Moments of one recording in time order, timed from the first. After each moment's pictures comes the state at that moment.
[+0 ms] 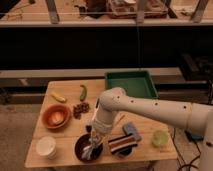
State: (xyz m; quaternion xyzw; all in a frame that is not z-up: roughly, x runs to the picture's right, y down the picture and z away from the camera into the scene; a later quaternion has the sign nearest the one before) arm -0.055 0.246 0.709 -0.35 -0.38 -0.37 0.77
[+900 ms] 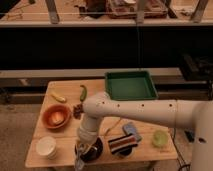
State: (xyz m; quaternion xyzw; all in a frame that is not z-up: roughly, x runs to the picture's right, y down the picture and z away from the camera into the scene) arm -0.107 0.278 0.668 -0.34 -0.43 -0.42 0.73
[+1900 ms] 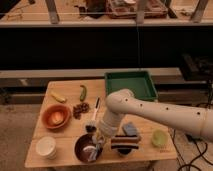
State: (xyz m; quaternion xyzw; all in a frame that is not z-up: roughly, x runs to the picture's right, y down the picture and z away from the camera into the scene) arm -0.032 0.246 0.694 -0.33 -0.38 -0.37 0.78
